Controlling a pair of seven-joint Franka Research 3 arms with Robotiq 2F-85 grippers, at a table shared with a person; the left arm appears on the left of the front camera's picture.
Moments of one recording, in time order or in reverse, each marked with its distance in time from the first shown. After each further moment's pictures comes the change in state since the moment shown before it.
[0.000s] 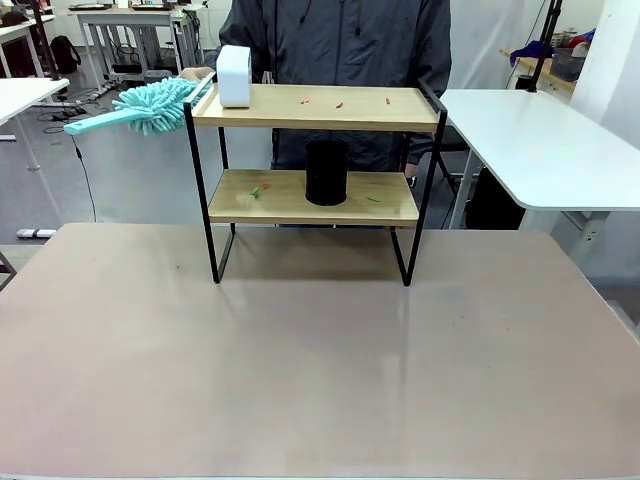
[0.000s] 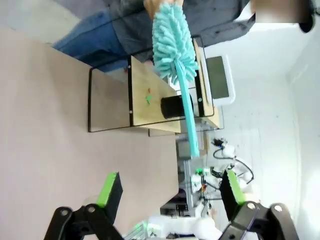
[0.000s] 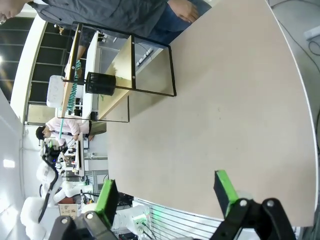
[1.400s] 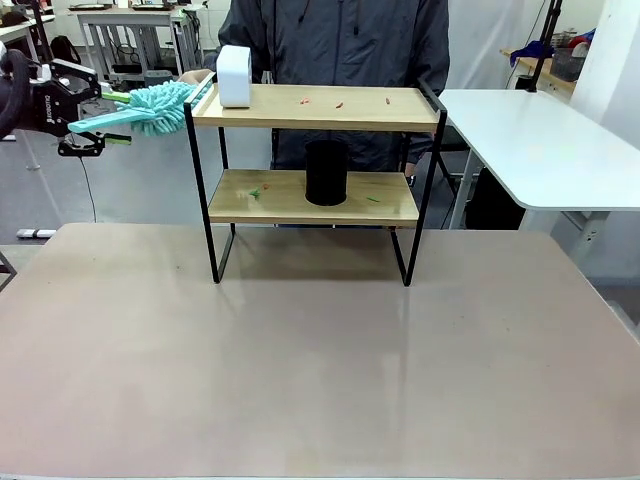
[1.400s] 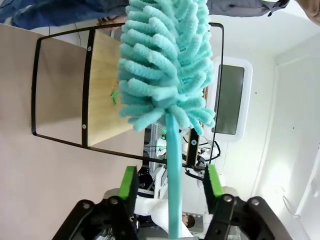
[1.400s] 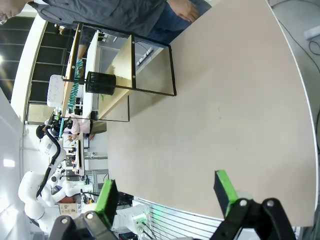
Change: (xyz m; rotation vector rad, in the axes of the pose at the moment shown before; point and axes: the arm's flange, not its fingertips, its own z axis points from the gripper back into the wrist) left arm 0.073 0.003 -0.165 -0.104 0.256 0.208; right arm 0.000 0.000 0.000 0.001 0.003 0.001
